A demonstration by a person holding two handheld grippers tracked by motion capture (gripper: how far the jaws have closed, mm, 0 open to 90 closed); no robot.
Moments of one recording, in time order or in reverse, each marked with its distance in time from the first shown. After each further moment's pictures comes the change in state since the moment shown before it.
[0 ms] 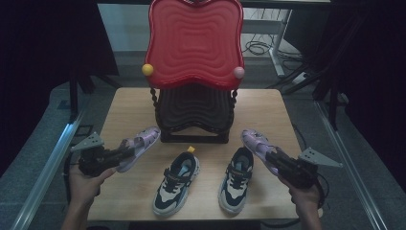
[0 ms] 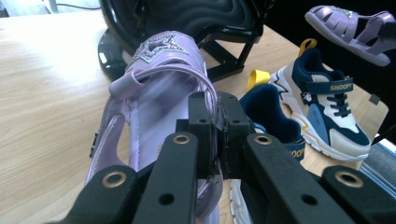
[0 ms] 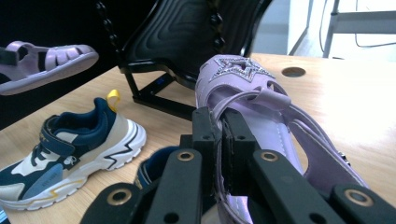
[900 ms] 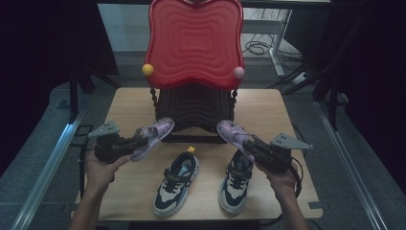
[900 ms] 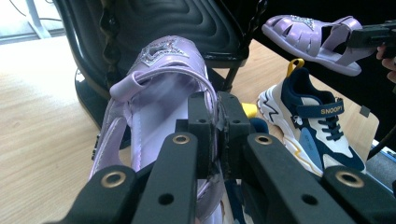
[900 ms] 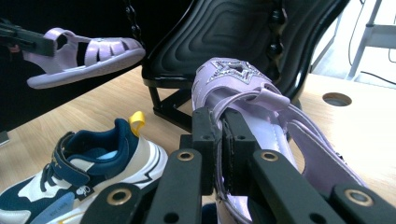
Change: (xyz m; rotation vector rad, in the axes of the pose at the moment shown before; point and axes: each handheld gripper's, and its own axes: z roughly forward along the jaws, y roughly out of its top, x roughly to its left) left arm -0.010 0.033 0.032 -0.025 -0.039 0.041; right arm 0.032 0.031 0.056 0.021 0.070 -0.079
